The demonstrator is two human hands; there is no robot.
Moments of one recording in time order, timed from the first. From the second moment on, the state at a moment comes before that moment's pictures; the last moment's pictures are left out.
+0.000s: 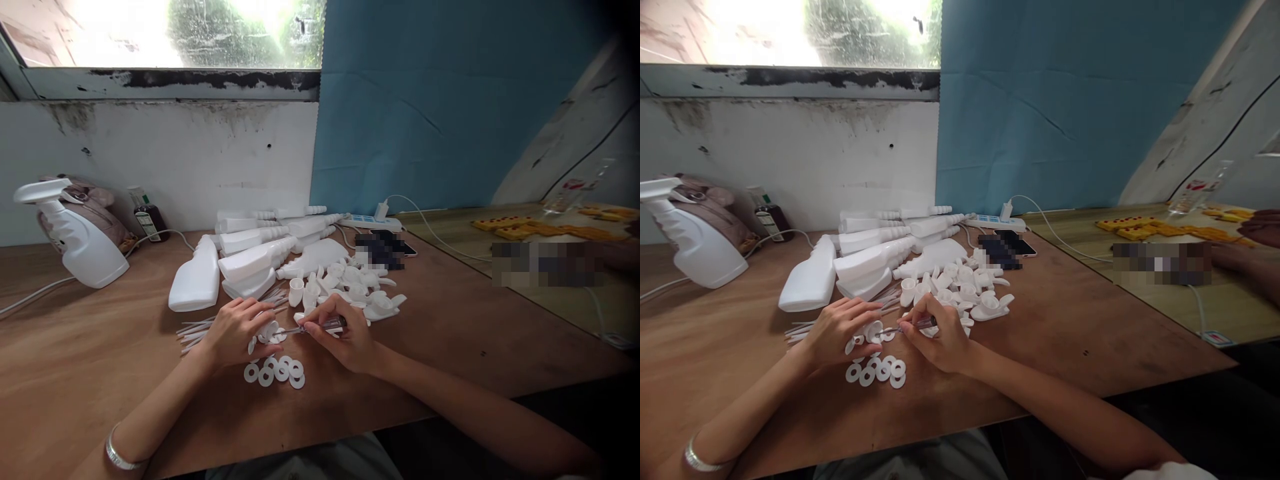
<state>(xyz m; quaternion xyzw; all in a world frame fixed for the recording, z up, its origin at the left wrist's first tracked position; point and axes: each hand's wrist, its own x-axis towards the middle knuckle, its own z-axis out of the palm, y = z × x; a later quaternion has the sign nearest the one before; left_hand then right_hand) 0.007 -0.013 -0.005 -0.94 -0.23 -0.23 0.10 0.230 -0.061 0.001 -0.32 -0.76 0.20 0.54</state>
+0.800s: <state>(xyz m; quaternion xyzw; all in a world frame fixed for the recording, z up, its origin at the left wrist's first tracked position) 0.009 -0.012 -0.007 -0.94 -0.23 -0.23 0.10 0.231 -0.061 -0.001 -0.32 -0.77 0.19 0.52</state>
